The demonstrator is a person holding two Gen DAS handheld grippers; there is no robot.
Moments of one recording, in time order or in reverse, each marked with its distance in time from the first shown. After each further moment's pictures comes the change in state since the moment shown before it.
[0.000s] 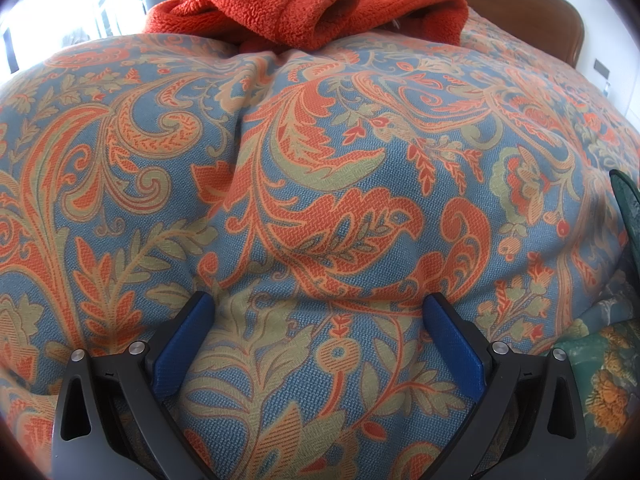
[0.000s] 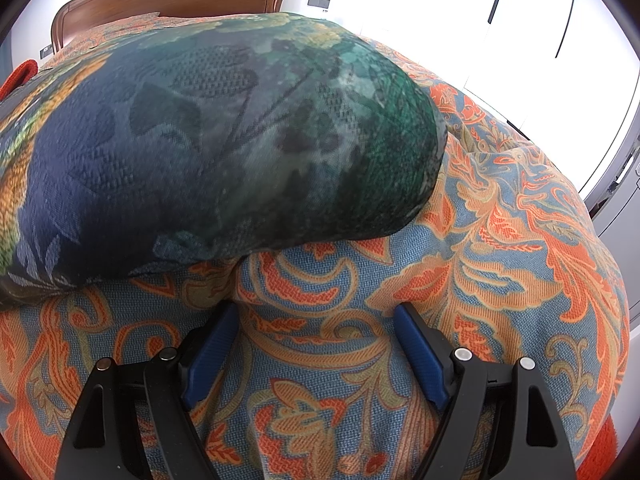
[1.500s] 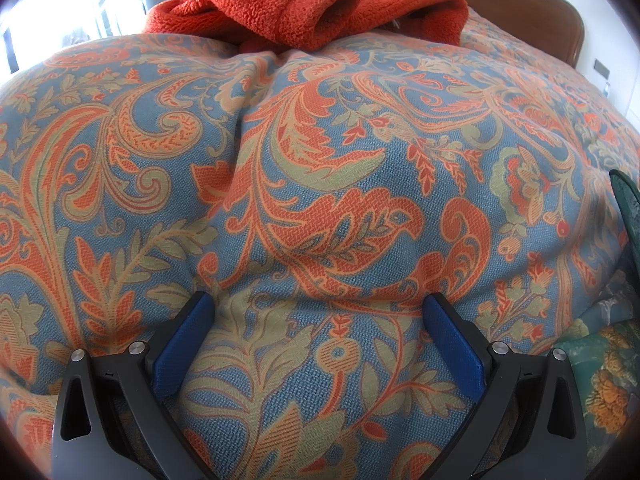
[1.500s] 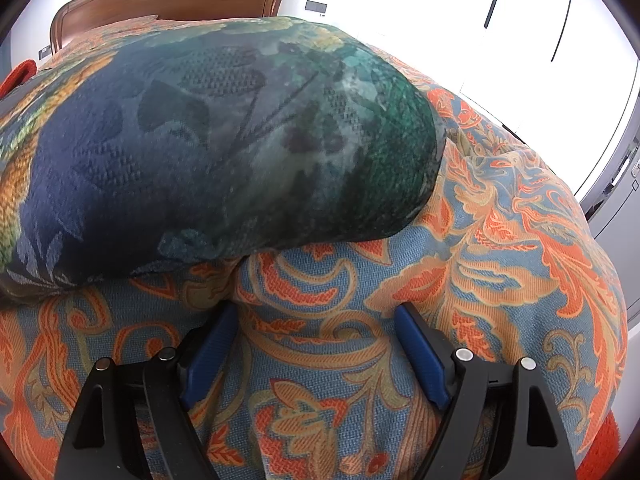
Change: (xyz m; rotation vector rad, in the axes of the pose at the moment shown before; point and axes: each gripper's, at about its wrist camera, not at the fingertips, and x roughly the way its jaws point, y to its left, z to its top) left arm -0.001 0.001 -0.001 0.001 -0.001 -0.002; right arm 0.009 0.024 -0.008 0.004 -0.029 -0.017
